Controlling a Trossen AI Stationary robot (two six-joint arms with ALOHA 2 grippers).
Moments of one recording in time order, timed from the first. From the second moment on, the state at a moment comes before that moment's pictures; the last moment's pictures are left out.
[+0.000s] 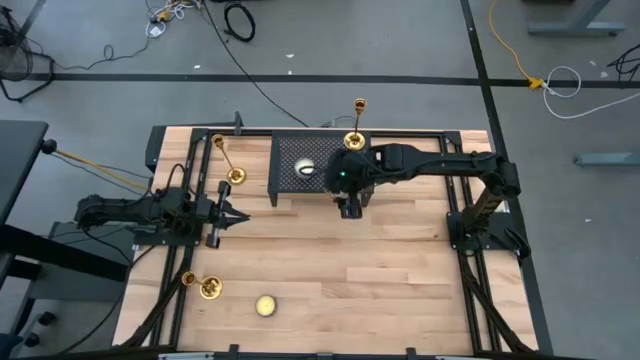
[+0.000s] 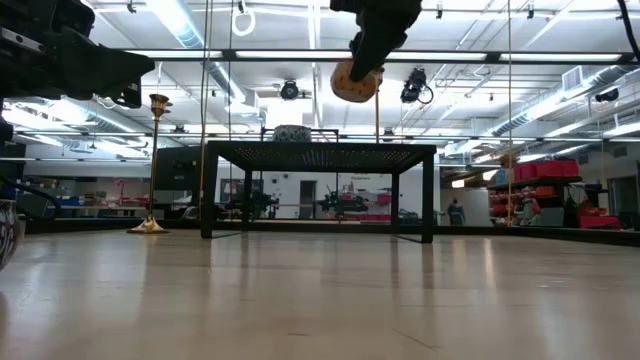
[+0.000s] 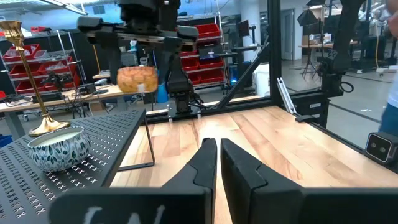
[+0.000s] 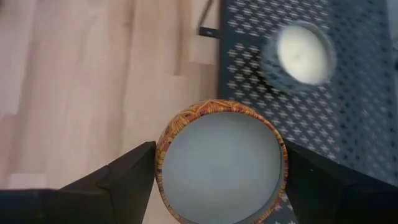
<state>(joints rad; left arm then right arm) -0.04 0.01 0.01 0.07 0.05 0.11 -0.07 1.74 1.69 -0.97 0.10 -0.21</state>
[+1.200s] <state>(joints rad) -0.04 0.01 0.01 0.07 0.05 0.11 -0.30 1.93 2.07 -0.95 0.12 -0.22</state>
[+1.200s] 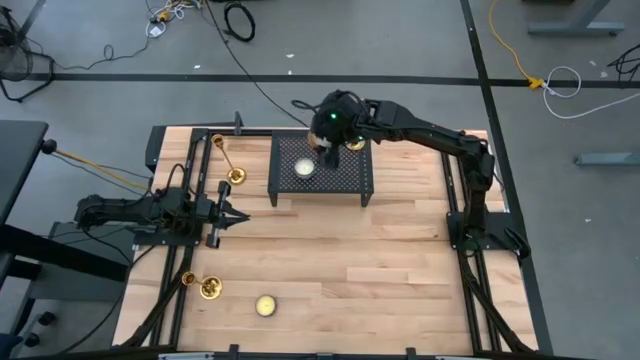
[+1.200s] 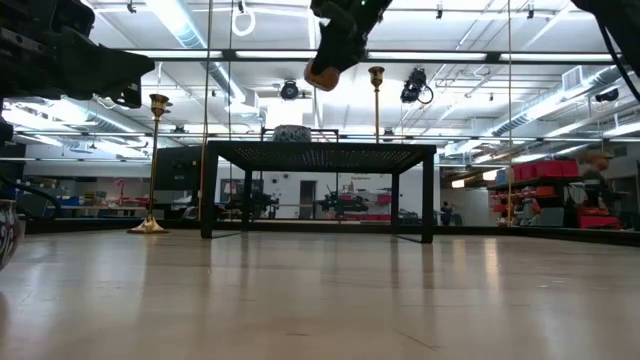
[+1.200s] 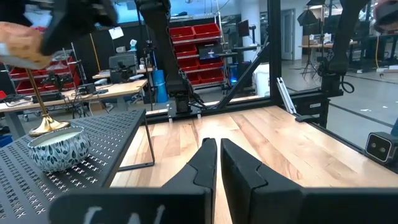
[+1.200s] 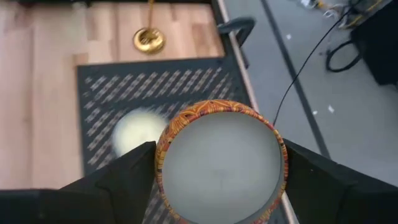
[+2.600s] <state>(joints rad) -0.04 0.01 0.01 0.07 0.05 0.11 -0.35 1.93 1.71 -0.80 0.14 -0.17</state>
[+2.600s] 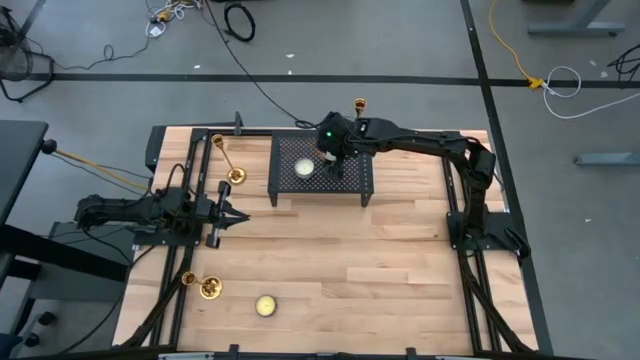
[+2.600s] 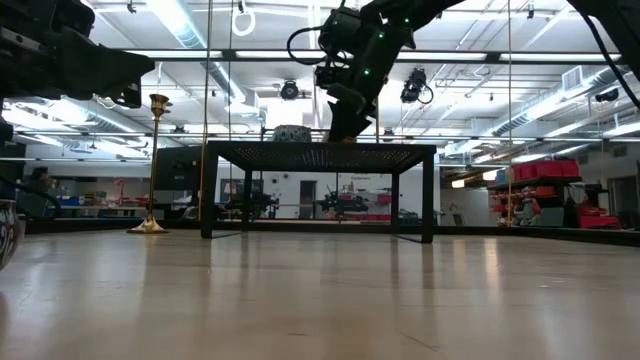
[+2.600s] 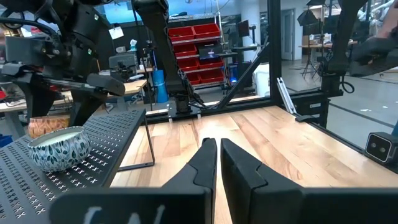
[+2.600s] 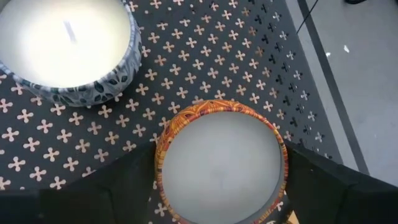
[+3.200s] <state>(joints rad) -0.04 0.01 0.01 0.07 0.05 0.11 -0.32 1.90 1.71 -0.78 0.14 -0.19</state>
